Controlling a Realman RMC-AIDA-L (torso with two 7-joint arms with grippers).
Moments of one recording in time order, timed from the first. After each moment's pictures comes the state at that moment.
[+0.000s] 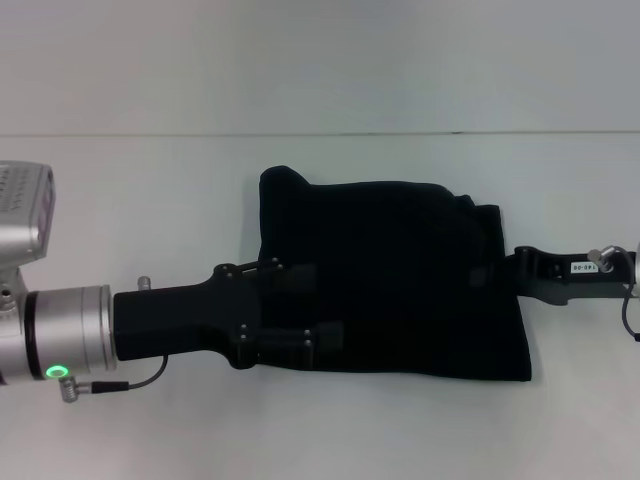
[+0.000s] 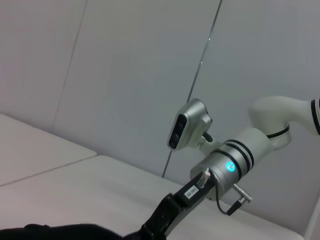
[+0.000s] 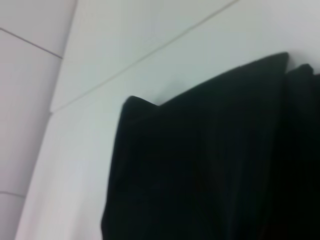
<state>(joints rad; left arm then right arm) -0.57 -2.12 0.58 0.55 2.02 1.70 -1.30 0.74 1.95 -0.62 -0.33 -2.21 -1.25 2.28</state>
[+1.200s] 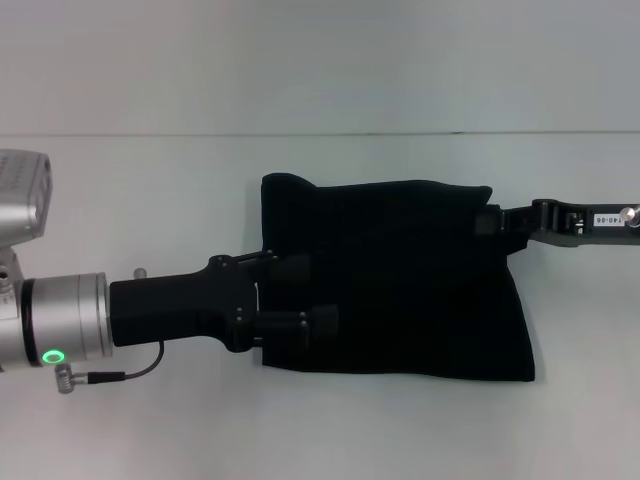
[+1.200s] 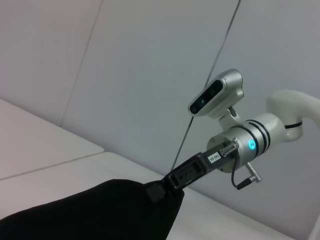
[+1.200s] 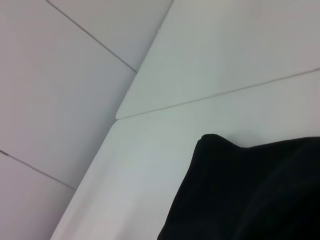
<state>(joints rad) -0.59 -2.11 0.57 0.55 2.02 1.69 -1.38 0.73 1.95 -0.60 -0.48 -2.13 -1.42 2.14</state>
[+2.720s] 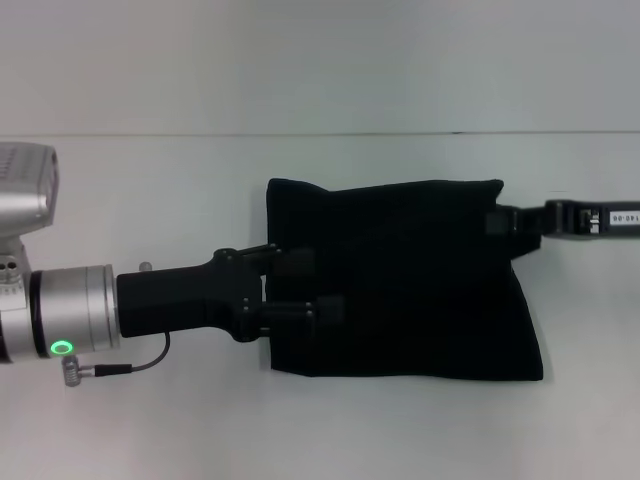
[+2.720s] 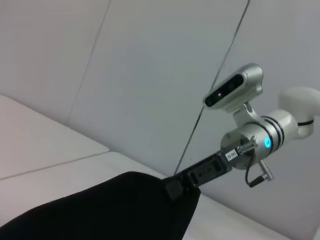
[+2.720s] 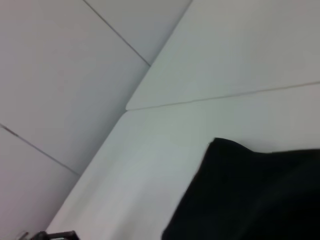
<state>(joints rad) -0.60 -2.12 0.57 0.55 2.02 1.67 -1.41 0.71 1.95 -0.61 -0.58 -2.14 -1.50 2.12</state>
